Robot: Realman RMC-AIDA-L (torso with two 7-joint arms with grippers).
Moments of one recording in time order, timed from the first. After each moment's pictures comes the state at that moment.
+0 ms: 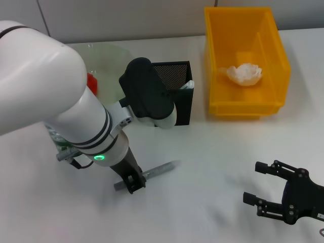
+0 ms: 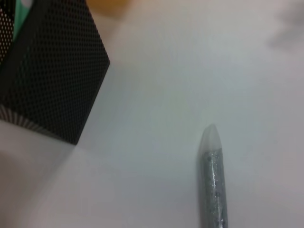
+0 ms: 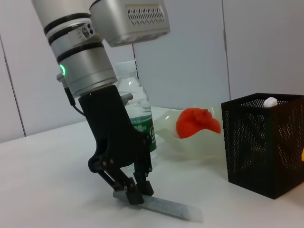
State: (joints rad) left arm -0.76 -2.08 1.96 1.20 2.52 1.33 -2.62; right arm 0.17 2.06 -0.62 -0.42 -1.88 -1.62 0.80
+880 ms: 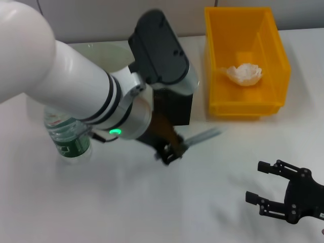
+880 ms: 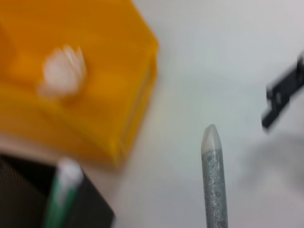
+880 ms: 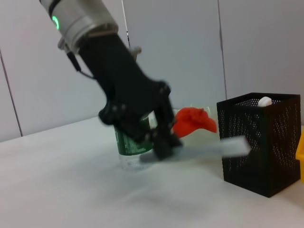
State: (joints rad) left arm -0.72 -2.08 1.87 1.36 2.41 1.33 -2.53; right arm 0.17 2.06 -0.62 -0.42 -1.88 -1.62 0.81
